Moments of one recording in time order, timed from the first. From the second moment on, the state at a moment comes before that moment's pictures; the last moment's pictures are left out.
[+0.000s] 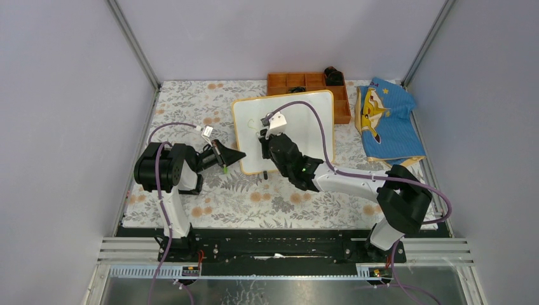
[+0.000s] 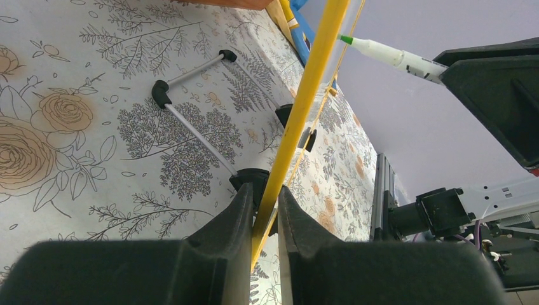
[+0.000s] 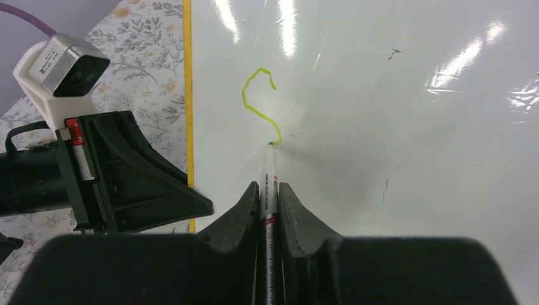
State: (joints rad) left arm 0.01 1.95 0.42 1.55 0.96 -0.87; right arm 0.99 1.63 1.03 0.33 0.53 0.21
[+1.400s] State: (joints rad) left arm 0.01 1.95 0.42 1.55 0.96 -0.87; right arm 0.98 1.34 0.85 0.29 0.56 0.20
